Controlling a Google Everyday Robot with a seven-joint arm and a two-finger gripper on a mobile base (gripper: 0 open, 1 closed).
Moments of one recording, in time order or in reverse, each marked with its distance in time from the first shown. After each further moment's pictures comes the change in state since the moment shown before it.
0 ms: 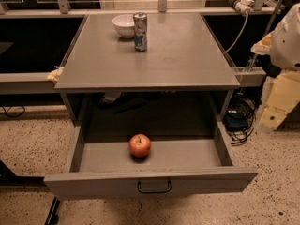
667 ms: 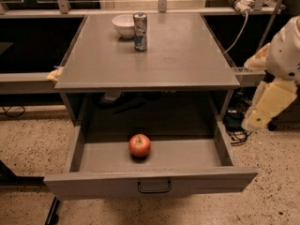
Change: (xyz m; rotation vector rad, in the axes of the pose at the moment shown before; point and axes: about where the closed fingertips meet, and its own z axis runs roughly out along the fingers) arm -0.001 0.000 0.020 -0.018 -0.076 0.040
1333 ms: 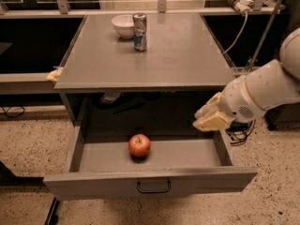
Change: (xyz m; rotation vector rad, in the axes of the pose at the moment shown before) arm -0.029 0.011 0.132 -0.123 -0.314 0.097
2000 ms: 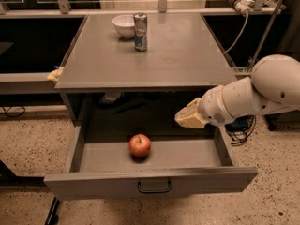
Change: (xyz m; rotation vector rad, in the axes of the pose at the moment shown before) arm -0.022 -0.028 0.078 0.012 -0.188 0.007
